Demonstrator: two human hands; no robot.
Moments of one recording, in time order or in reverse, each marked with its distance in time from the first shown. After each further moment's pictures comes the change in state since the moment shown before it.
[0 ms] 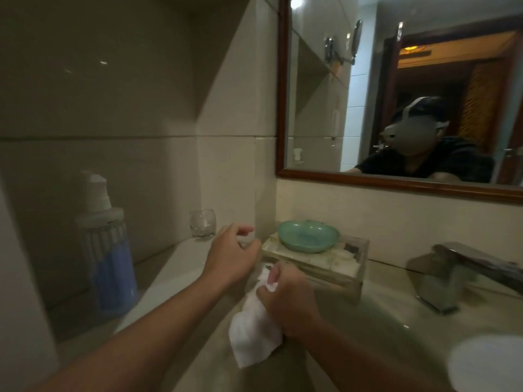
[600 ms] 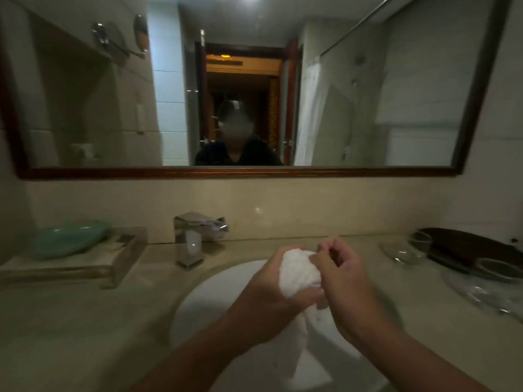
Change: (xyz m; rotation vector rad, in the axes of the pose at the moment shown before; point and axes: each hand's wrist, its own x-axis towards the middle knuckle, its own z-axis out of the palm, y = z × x) left_hand -0.271 0.299 0.205 -0.657 -0.965 0.454; right_hand -0.212 0.077 -0.427 0.377 0.558 0.480
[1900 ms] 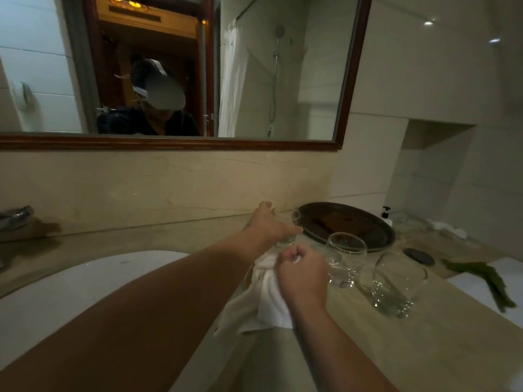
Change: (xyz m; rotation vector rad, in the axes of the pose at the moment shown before) left_hand 0.265 -0.002 0.271 -0.076 -0.040 -0.416; right_hand 0.065 0.090 -0.206 -0.605 0.563 0.232
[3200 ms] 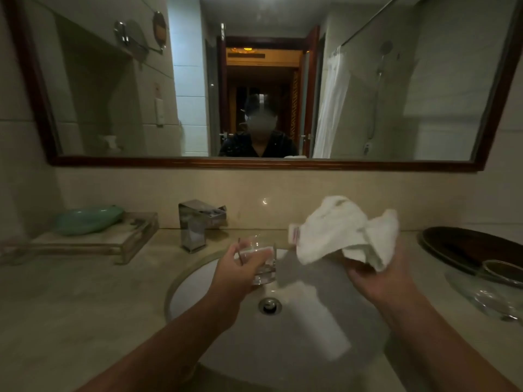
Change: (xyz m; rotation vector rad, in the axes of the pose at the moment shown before) left_hand -0.243 -0.103 -0.250 -0.518 0.397 0.098; right_hand -0.072 -0.100 0.036 1.107 -0.800 0.504
